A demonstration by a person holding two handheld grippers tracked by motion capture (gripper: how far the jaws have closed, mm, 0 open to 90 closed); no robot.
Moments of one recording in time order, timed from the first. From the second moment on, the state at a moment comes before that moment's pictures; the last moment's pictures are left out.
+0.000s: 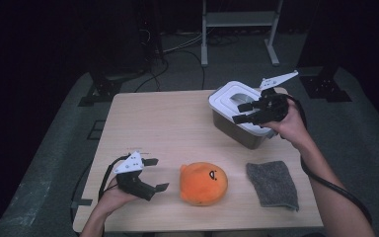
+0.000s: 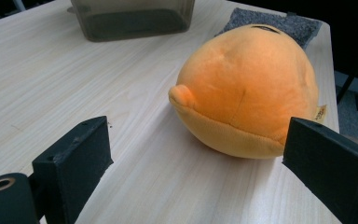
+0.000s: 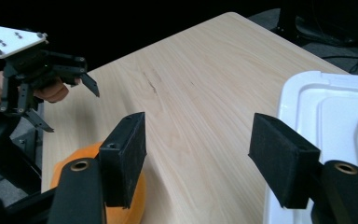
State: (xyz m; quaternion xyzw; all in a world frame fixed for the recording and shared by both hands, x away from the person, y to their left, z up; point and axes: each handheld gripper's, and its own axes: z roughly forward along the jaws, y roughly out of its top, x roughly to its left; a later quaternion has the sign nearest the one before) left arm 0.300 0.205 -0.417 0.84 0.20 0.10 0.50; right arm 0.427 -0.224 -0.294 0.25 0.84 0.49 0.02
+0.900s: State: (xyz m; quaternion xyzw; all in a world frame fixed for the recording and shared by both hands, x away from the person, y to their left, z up) left arm 0.301 0.206 -0.416 0.84 0.19 0.10 0.50; right arm 0.449 -0.229 -0.297 0.26 0.83 0.49 0.02
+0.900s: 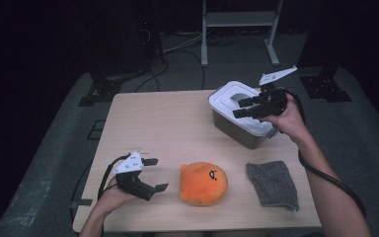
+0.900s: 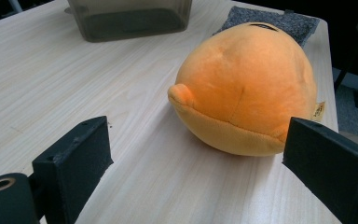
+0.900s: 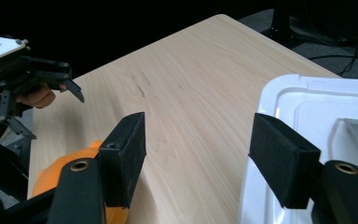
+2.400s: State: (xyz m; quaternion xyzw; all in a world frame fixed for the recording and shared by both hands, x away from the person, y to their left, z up) left arm 0.299 0.205 -0.414 0.84 0.18 0.09 0.51; right arm 0.505 -0.253 -0.307 0.31 0.83 0.46 0.07
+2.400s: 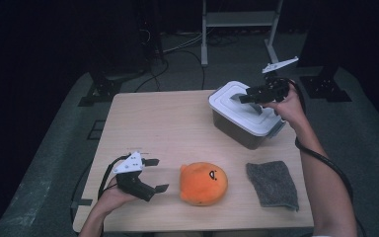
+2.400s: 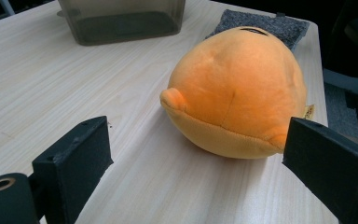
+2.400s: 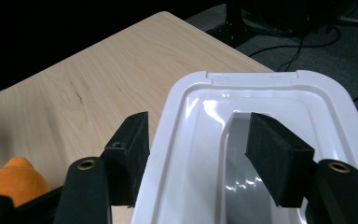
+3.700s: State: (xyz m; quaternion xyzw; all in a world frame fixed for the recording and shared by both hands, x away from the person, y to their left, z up) left arm 0.300 0.205 -0.414 0.84 0.18 0.08 0.51; right arm 0.519 -0.257 -0.339 0.36 0.82 0.45 0.08
